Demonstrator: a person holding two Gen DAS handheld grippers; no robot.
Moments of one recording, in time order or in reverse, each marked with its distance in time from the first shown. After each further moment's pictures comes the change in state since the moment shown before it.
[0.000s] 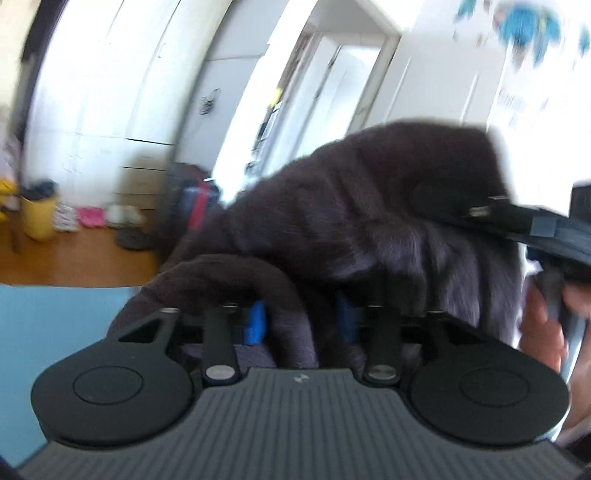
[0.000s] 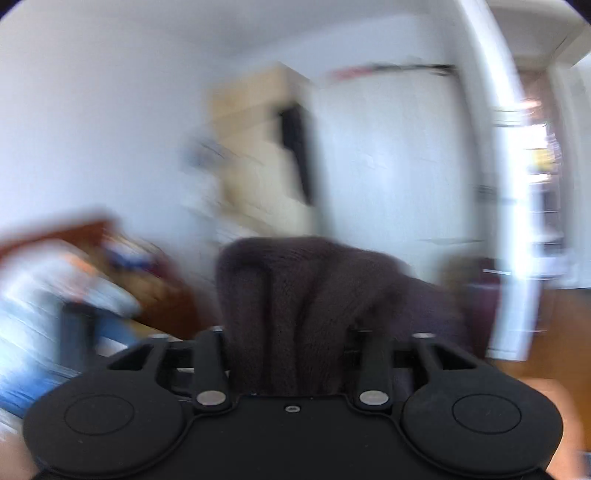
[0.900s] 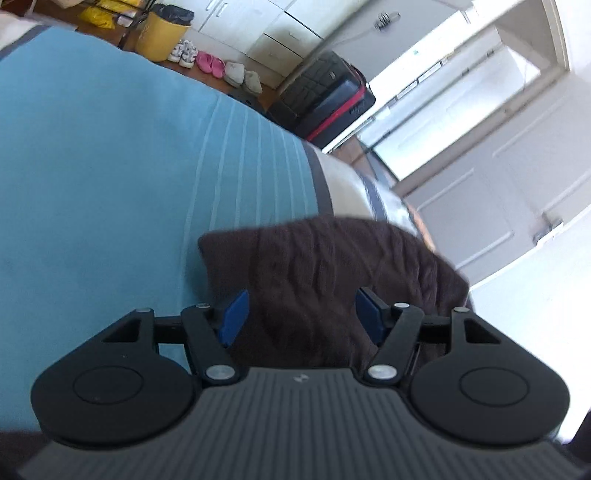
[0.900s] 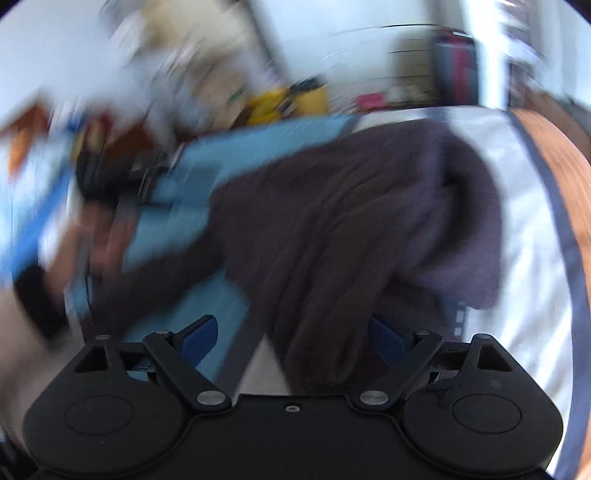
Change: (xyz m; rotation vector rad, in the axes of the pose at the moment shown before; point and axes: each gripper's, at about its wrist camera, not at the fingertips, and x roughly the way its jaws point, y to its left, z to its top) left arm 0.092 0.269 -0.156 -0.566 0.216 0.089; right arm 0.045 0.043 -0.252 0.137 0.631 0.119
